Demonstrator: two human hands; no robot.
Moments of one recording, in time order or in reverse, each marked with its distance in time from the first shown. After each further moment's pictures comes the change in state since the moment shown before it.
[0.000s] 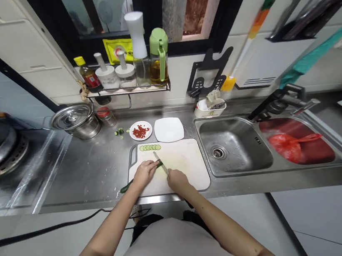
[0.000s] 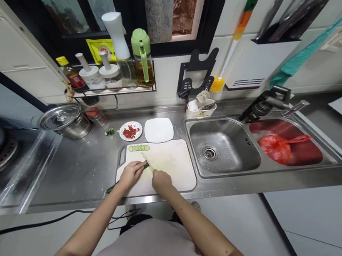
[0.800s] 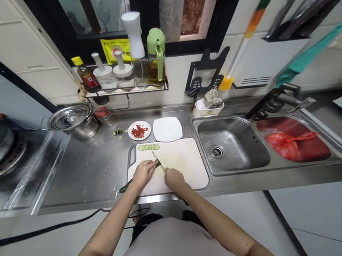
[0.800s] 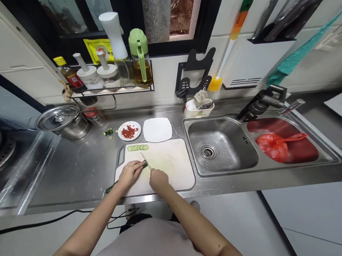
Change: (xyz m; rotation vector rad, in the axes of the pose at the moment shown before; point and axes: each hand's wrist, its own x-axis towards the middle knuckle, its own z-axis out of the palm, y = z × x) left_hand -0.001 -0.004 0.004 -0.003 0.013 0.012; right_hand 0.008 -0.003 0.008 -0.029 -0.008 0.001
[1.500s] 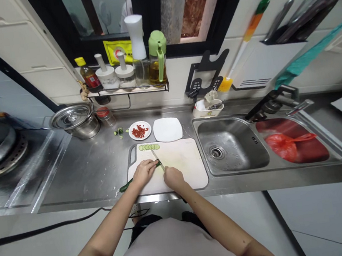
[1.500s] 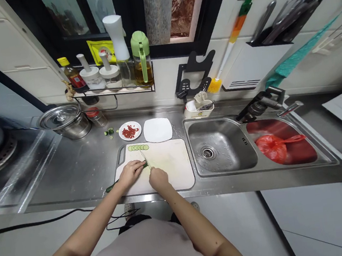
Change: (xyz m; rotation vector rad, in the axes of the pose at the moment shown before) left_hand -0.001 0.003 0.000 -0.003 0.006 -0.009; right_hand 0.004 -0.001 0.000 0.020 0.018 0.003
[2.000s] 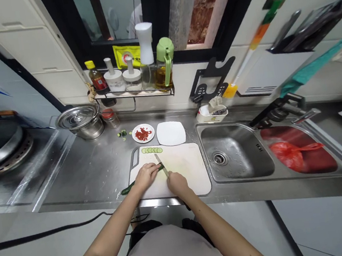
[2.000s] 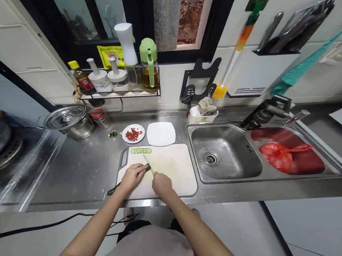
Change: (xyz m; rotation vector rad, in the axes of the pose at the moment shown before) left_hand 0.001 -0.004 0.004 -0.006 -0.003 -0.009; right_hand -0.003 0.005 0.000 -0.004 -0.001 0.010
